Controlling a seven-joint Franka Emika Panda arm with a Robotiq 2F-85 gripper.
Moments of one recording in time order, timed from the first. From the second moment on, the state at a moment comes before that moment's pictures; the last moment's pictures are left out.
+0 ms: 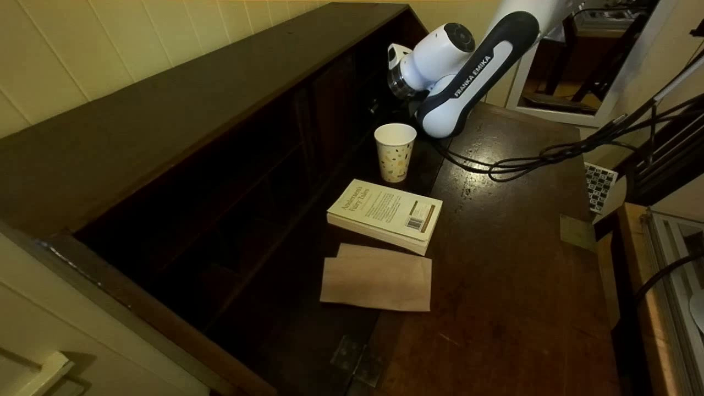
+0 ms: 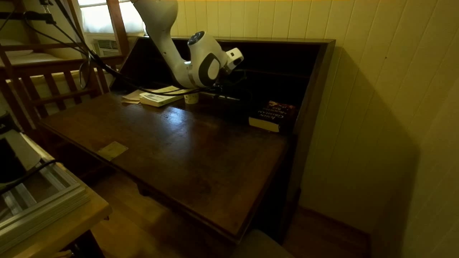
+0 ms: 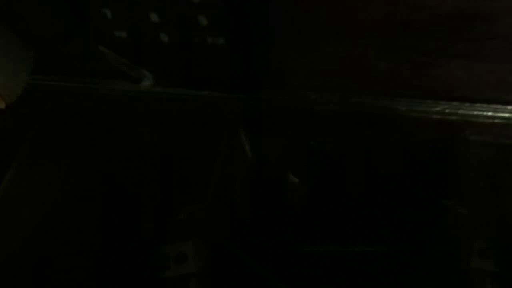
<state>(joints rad) -0.50 0.88 0.05 -1.70 -0.48 3.45 0.04</state>
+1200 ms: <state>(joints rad) -0.36 0.74 -0.03 -1.86 -0.26 3.41 0.01</state>
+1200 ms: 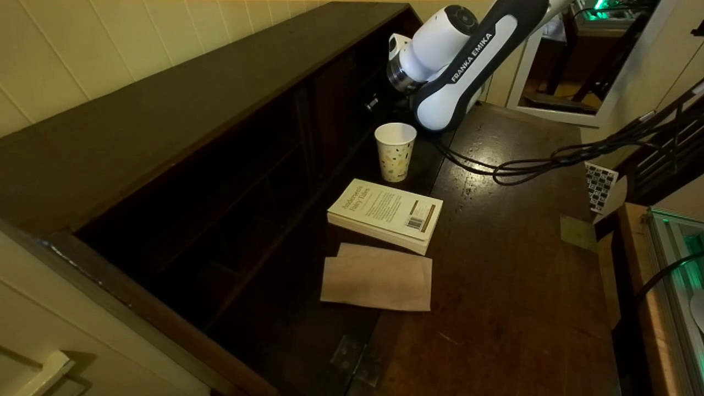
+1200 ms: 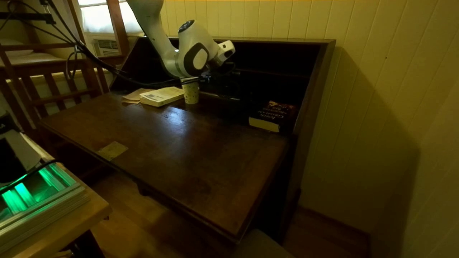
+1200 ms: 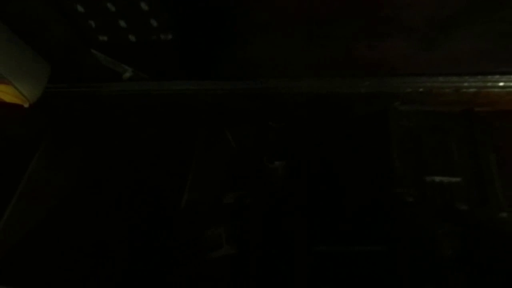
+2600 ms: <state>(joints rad) 0.07 0.56 -0.51 -2.03 -0.18 3.18 0.01</state>
